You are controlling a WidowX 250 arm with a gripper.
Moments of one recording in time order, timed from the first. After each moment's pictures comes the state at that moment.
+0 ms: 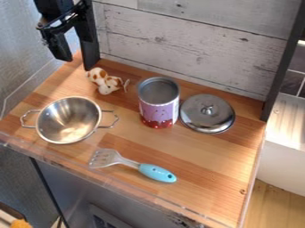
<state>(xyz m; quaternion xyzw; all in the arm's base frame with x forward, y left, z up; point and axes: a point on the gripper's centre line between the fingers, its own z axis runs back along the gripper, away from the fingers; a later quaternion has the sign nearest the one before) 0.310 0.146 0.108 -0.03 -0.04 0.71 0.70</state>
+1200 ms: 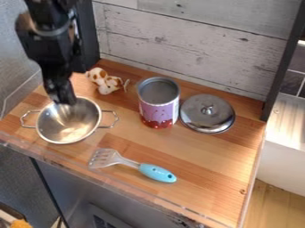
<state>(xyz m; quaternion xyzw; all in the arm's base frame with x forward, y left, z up) 0.240 0.097 0.100 -0.04 -0.16 0.82 0.54</state>
